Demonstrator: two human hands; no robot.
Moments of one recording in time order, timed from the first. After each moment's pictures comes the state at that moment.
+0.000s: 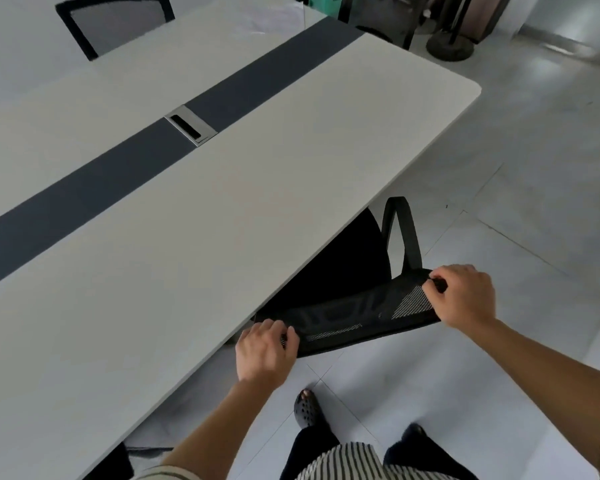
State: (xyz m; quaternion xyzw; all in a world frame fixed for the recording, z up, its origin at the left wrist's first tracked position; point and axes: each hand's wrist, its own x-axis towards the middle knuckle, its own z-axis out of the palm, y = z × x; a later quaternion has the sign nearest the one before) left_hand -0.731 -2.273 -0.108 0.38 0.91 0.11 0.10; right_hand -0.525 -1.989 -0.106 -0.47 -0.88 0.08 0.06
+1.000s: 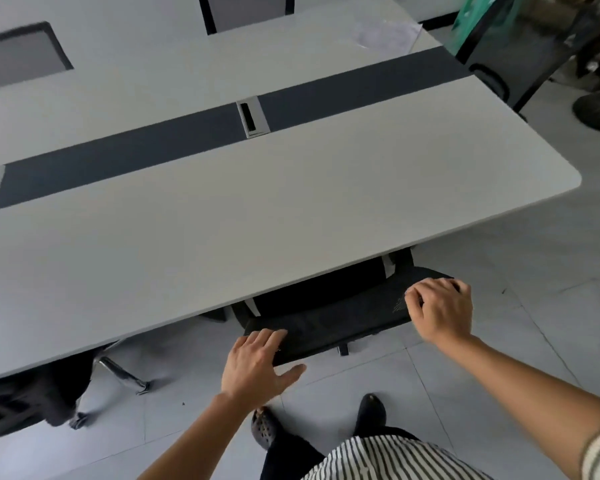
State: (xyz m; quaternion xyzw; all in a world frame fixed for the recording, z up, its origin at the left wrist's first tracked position) left_hand -0.648 -2.145 -0.100 0.28 0.95 0.08 0.10; right_hand -0.598 -1.810 -0.120 -0.20 -0.97 0.05 0.15
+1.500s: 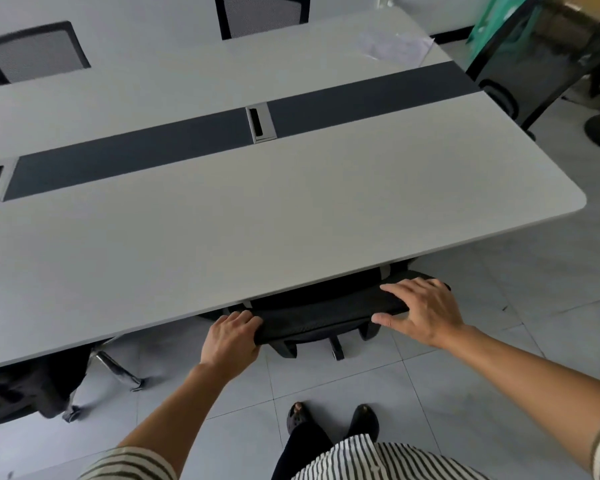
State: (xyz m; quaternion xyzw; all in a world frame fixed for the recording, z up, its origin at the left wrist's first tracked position) left_hand -0.699 -2.153 -0.103 0.29 0.95 0.00 0.09; right_hand -0.620 -1.793 -0.092 0.00 -1.00 0.07 0.01
